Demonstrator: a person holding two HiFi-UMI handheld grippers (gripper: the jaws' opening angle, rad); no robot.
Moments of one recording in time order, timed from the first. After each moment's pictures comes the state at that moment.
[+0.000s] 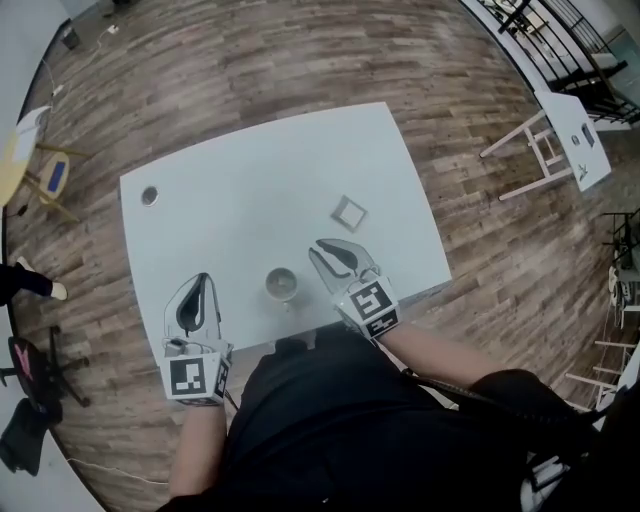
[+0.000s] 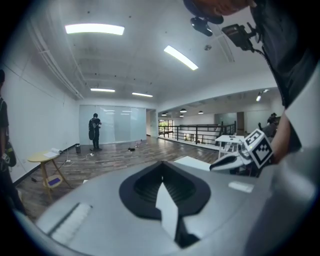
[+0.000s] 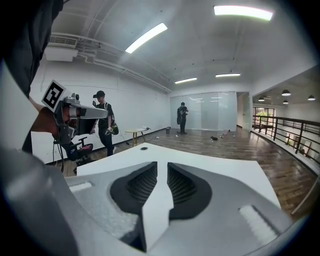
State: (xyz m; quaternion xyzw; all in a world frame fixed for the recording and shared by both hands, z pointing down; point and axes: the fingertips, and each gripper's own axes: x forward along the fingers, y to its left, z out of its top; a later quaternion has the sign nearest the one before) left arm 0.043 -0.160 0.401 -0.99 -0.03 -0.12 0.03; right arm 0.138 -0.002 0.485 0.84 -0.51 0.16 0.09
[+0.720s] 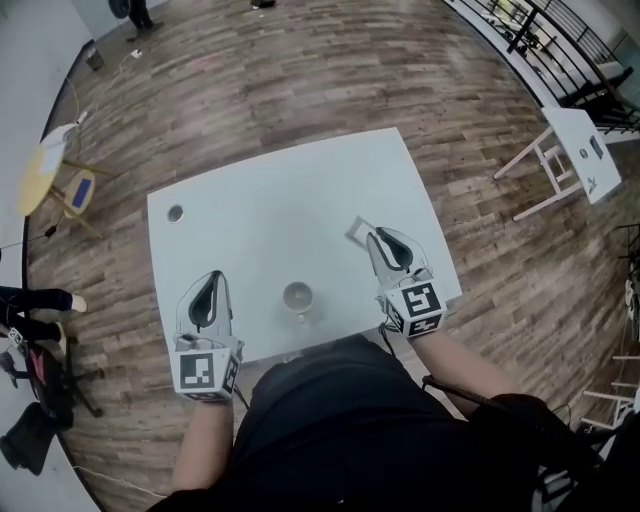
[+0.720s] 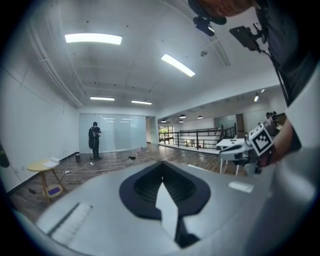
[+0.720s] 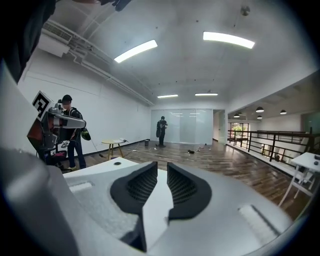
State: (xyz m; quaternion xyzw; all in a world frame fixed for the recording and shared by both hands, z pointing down) left arm 0.058 -0.171 0.372 -0.99 -0.03 -0.09 0.05; right arm 0.199 0.067 0.424 0.91 -0.39 0.09 0.07
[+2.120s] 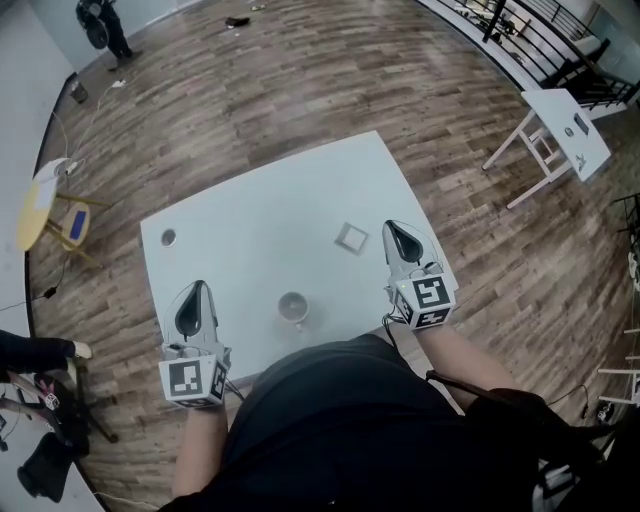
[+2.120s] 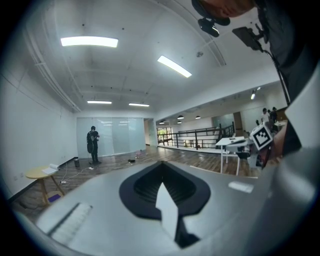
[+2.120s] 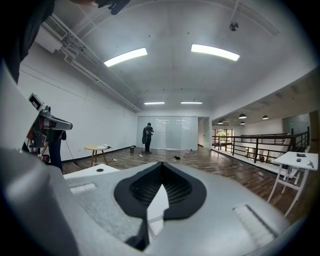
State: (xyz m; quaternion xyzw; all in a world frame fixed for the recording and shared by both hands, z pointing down) left arm 0.065 -0.182 0.362 -0.99 -0.04 -0.08 0.07; right arm 0.224 0.122 0.412 0.95 -0.31 0.05 0.04
